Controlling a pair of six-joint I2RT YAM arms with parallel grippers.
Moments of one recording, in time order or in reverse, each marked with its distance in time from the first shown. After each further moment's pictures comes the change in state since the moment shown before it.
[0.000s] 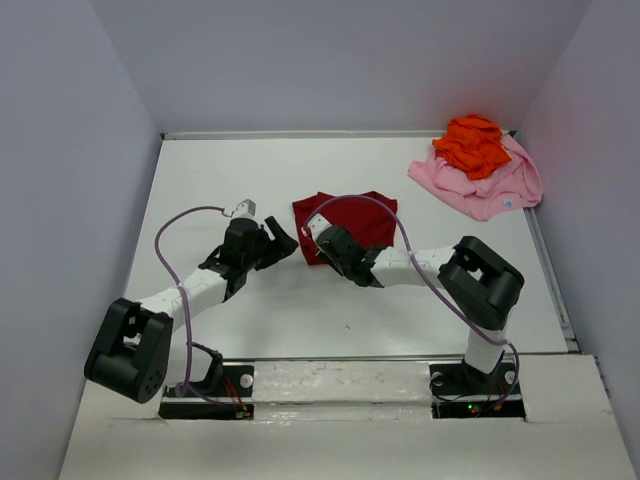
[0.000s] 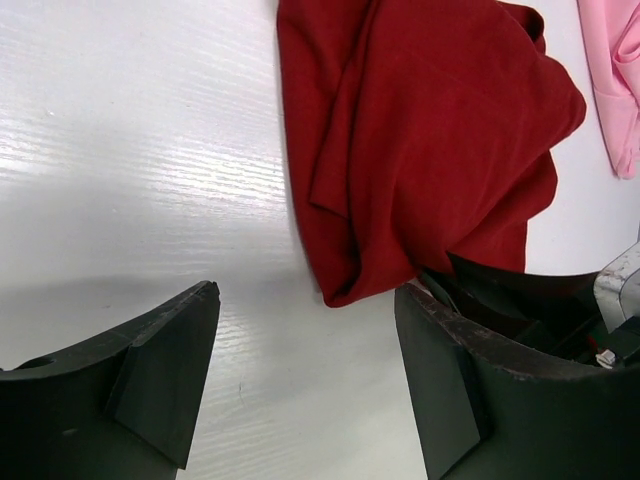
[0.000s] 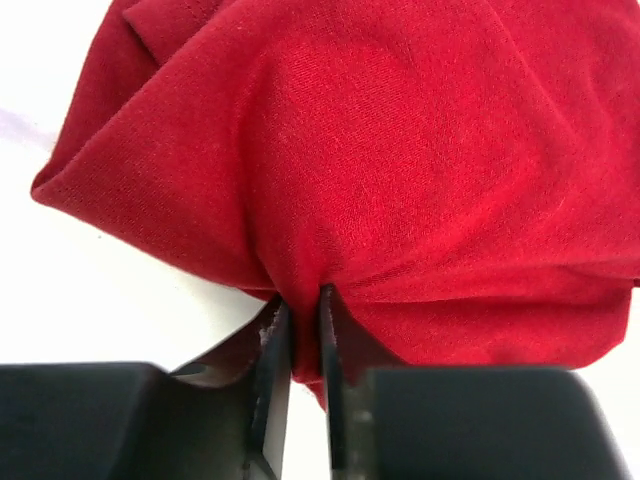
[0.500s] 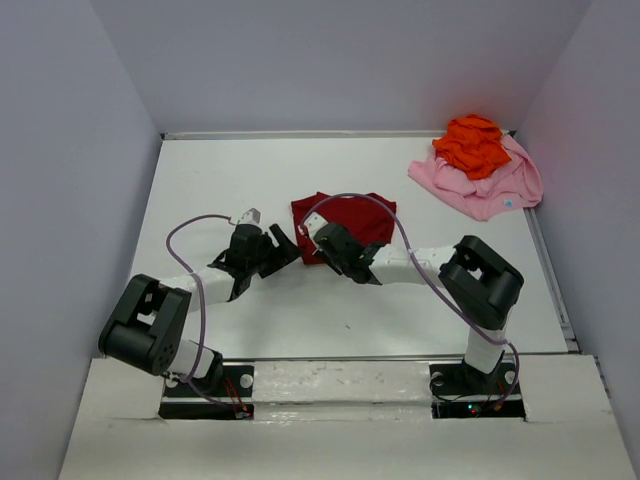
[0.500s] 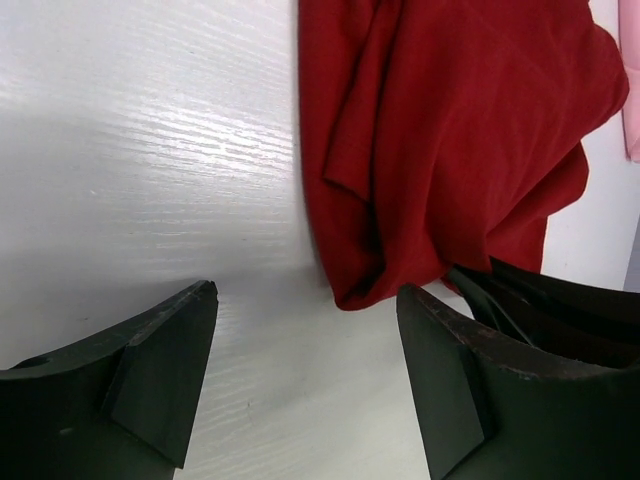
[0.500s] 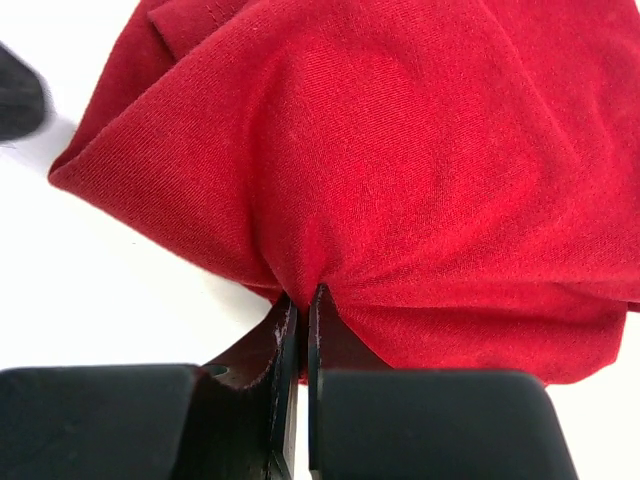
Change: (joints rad) left arm 0.006 0.141 -0.050 0.145 0.071 -0.047; right arm 0.000 0.002 0.034 -0.031 -0.013 -0.004
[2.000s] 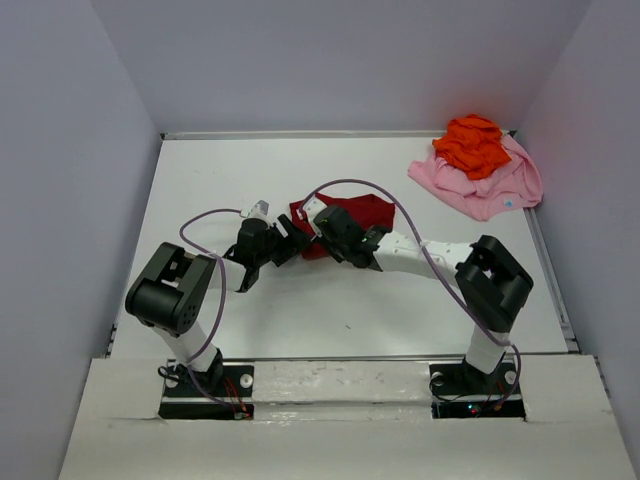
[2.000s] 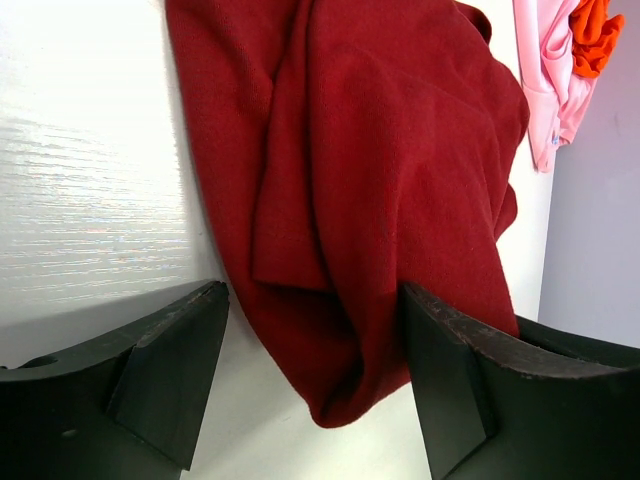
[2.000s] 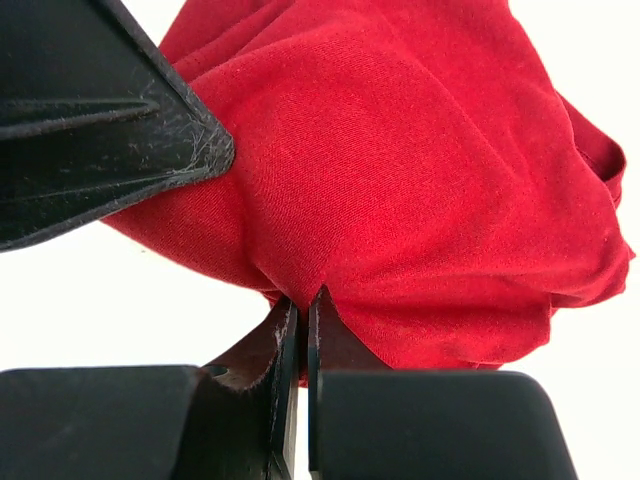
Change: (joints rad) left arm 0.002 0.261 0.050 0.353 0.112 -0.100; right arm -0.028 -0.048 0.138 -0.182 -0.048 -0.006
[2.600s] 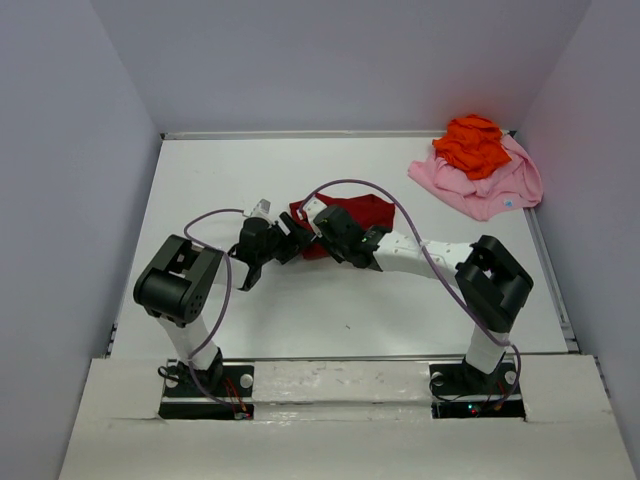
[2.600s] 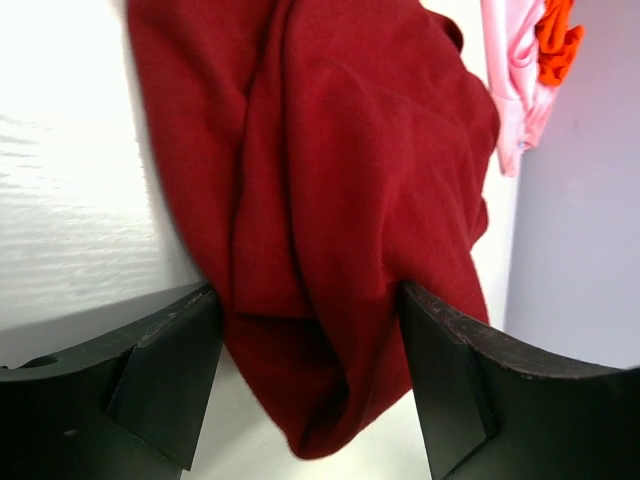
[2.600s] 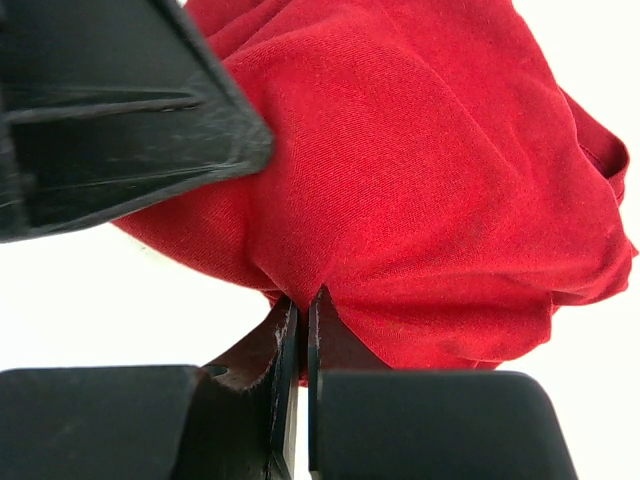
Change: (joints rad) left arm 0.000 0.055 0.015 0.071 0.029 -0.050; right arm 0.000 -0.001 0.005 -0.011 -0.001 0.003
